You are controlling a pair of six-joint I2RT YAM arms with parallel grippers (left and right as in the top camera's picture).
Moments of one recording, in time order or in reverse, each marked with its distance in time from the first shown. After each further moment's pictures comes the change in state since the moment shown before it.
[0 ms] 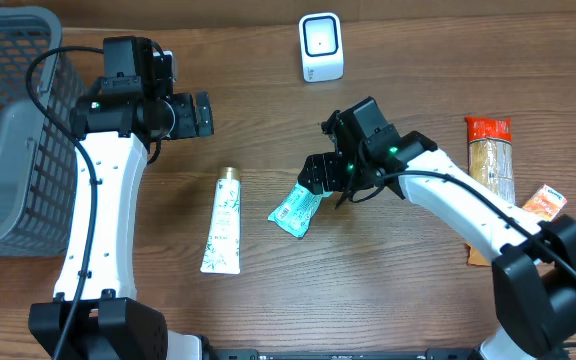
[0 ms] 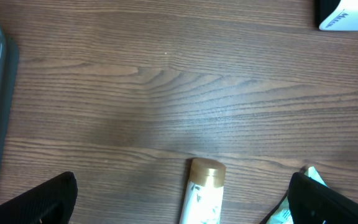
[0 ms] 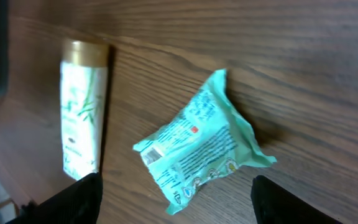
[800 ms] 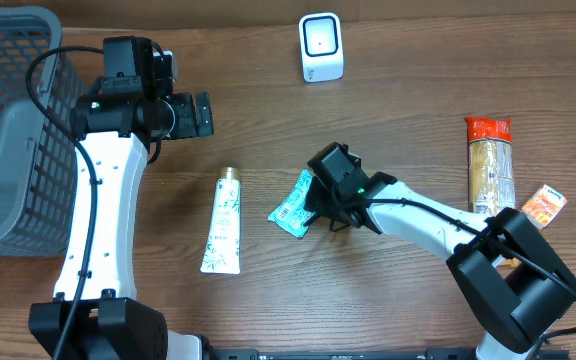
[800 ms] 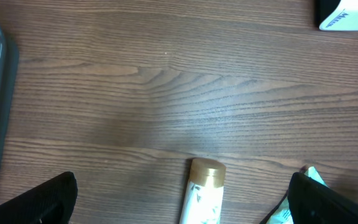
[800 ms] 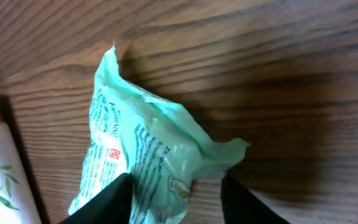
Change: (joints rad) left arm 0.000 0.000 0.000 0.000 0.000 0.000; right arm 0.154 0.066 -0.187 0.245 0.323 0.517
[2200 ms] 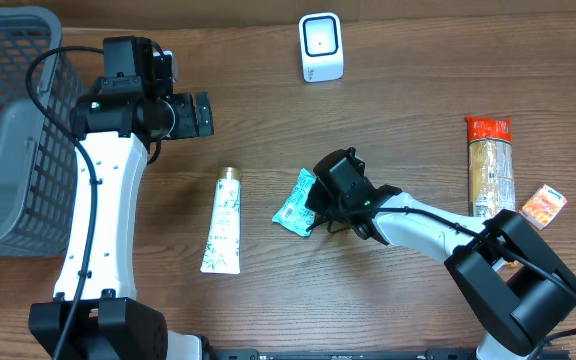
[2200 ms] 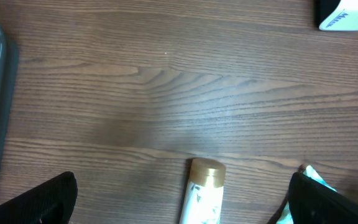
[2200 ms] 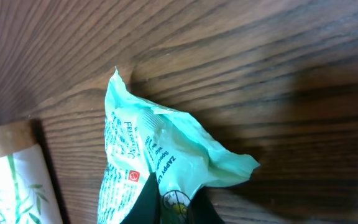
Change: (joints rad) left arm 0.000 0.000 0.000 0.000 0.000 0.000; right arm -0.001 -0.011 -0.107 0.212 0.010 0.101
